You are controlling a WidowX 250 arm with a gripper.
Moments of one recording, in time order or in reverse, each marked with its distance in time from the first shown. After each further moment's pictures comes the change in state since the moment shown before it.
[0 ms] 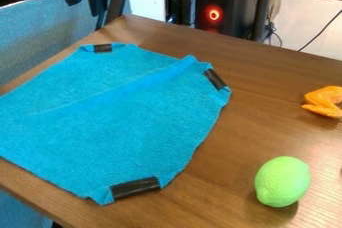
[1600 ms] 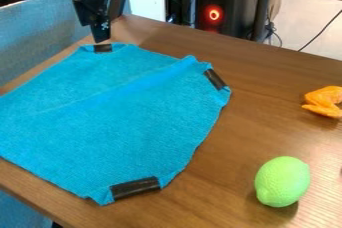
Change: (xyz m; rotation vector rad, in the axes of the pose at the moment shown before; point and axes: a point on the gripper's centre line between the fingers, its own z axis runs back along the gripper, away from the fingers) arm 0.014 0.011 -0.056 0.082 -0.084 -0.333
